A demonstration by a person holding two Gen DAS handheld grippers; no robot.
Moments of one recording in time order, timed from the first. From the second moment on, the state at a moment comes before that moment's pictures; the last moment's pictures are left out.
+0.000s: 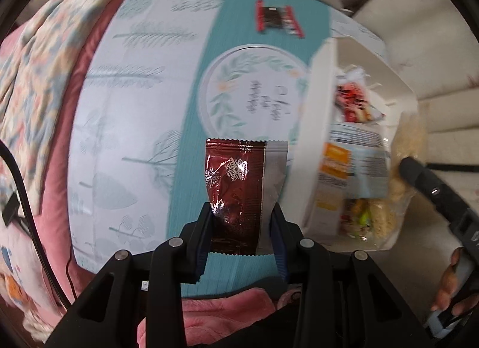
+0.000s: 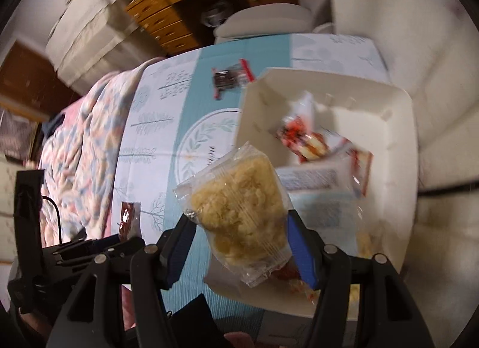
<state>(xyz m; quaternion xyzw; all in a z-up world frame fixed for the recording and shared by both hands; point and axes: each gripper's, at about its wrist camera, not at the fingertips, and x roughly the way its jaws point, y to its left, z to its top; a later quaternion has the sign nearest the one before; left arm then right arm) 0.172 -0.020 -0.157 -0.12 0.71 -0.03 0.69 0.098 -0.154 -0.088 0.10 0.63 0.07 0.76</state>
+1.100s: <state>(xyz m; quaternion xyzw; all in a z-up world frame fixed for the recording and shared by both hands) 0.183 -0.173 -0.145 -0.05 0.70 -0.18 0.69 0.031 -0.280 -0.129 0.29 0.63 -0.02 0.72</state>
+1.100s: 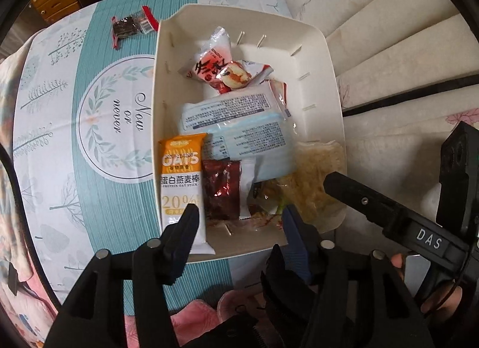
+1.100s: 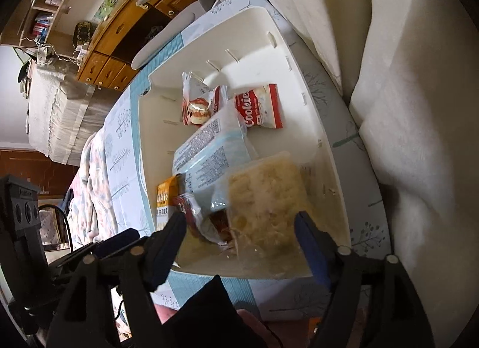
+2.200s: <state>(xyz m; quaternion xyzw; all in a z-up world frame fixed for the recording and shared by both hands) 0.283 0.005 -0.099 0.11 0.57 -0.28 0.76 0.037 -0.126 -0.090 0.28 0.47 -0.21 0.81</state>
